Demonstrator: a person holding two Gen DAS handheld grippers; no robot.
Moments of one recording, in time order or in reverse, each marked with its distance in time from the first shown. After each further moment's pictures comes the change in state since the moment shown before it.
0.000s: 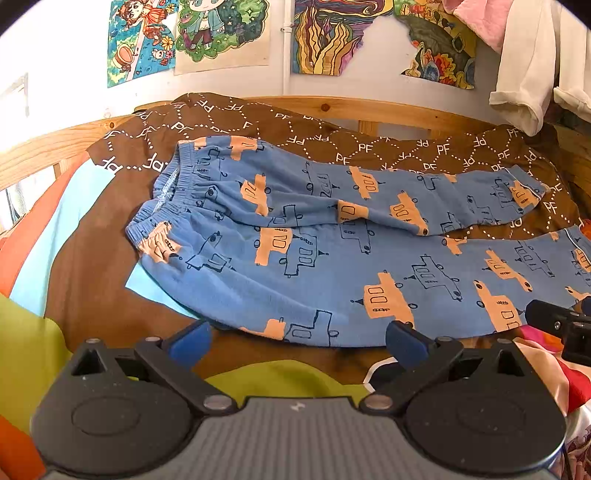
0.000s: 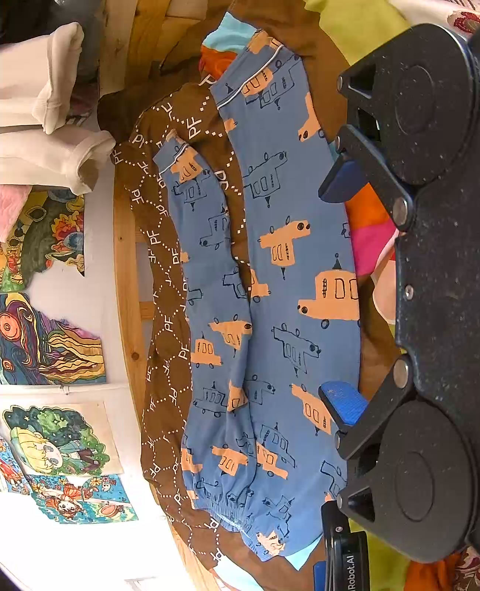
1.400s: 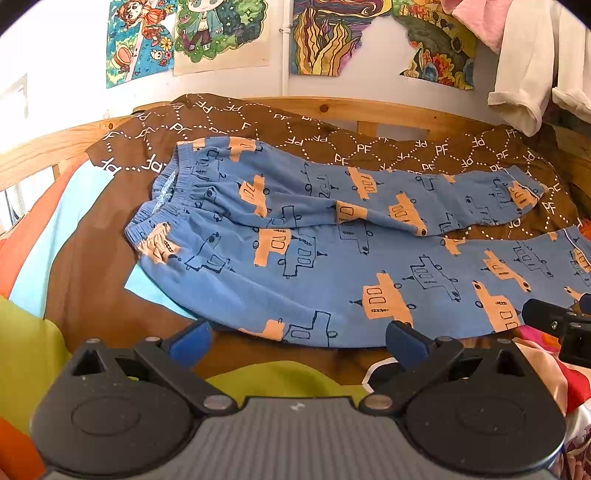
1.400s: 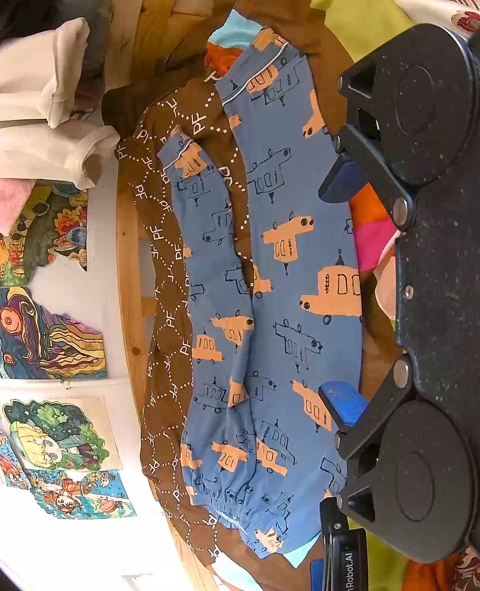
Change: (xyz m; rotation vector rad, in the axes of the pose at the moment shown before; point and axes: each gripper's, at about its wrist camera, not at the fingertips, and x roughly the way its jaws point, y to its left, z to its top) left arm 0.000 0.001 -0.001 -0.002 -0.004 -0.001; right arm -0.002 0.005 0.003 -0.012 -0.007 0.009
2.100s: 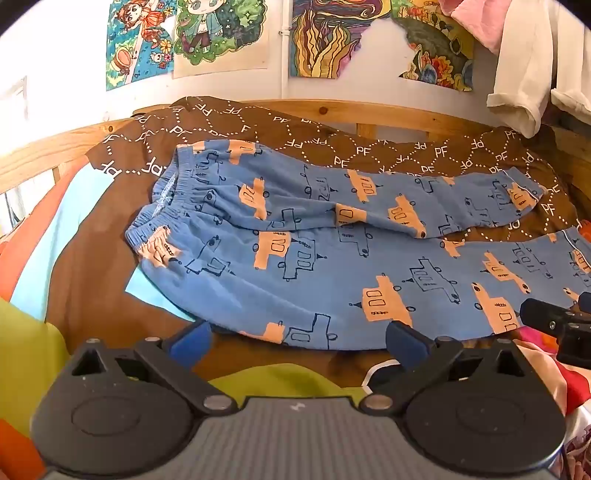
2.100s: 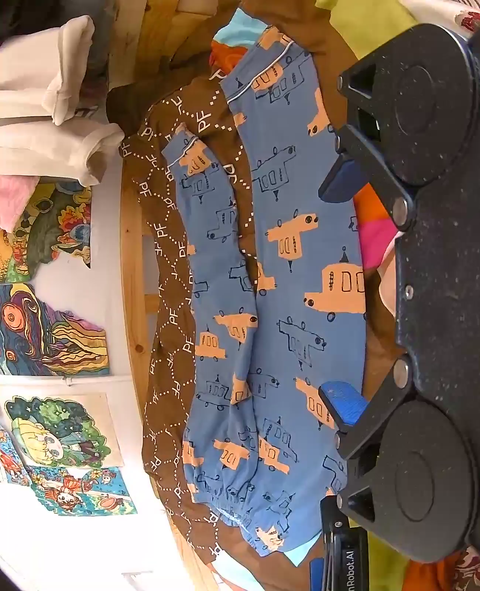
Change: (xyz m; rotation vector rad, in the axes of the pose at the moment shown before) left arm 0.001 -0.001 0.002 0.003 -0.004 0.001; right arm -0.002 0.000 0.002 0.000 -0.005 0.002
